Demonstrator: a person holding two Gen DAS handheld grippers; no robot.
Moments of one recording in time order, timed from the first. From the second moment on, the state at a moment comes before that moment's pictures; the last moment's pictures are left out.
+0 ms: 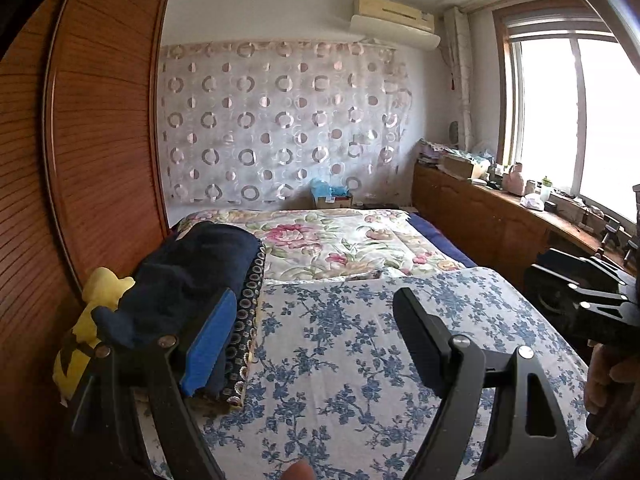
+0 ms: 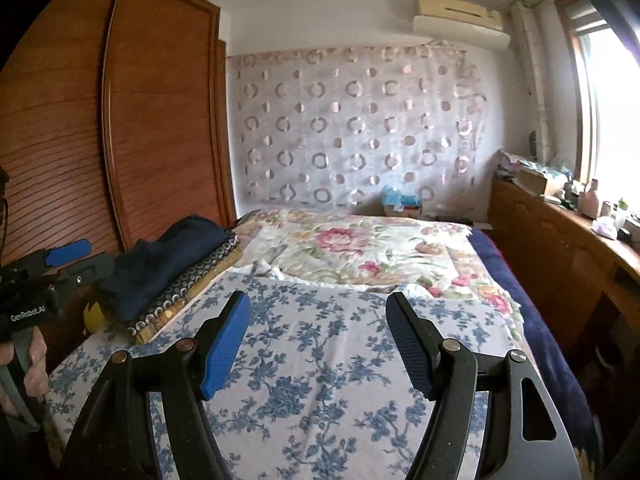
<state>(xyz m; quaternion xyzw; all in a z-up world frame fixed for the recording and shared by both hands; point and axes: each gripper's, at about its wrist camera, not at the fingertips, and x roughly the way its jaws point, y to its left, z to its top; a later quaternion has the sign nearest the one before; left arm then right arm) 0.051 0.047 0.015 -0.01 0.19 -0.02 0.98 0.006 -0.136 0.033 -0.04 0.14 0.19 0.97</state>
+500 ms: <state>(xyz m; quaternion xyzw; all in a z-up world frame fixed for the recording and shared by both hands) 0.045 0.034 0.015 0.00 0.19 -0.01 0.98 -0.010 -0.130 0.015 -0.02 0.13 0.17 0.98</state>
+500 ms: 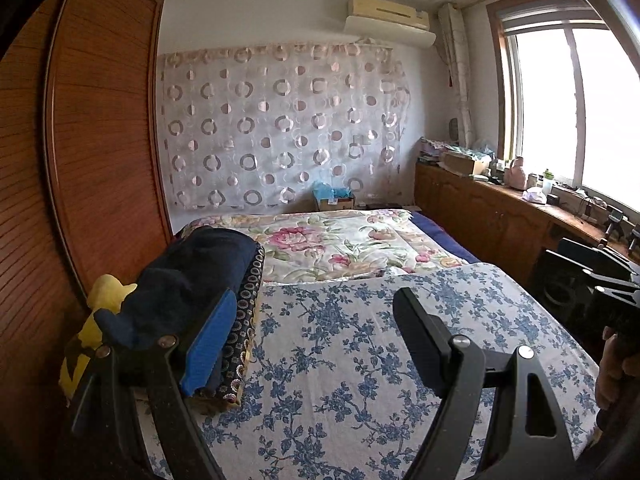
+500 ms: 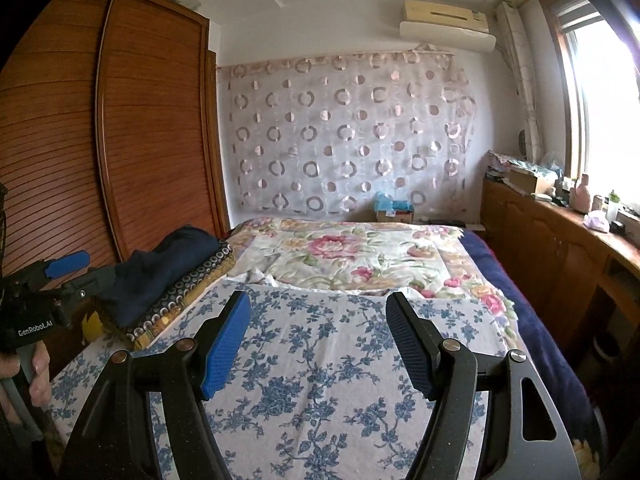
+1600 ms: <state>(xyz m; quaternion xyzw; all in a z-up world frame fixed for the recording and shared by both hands) 0.042 0.031 0.012 0.00 0.18 -0.01 0.98 0.004 -0.146 0.014 -0.02 0.14 0.17 0.97</state>
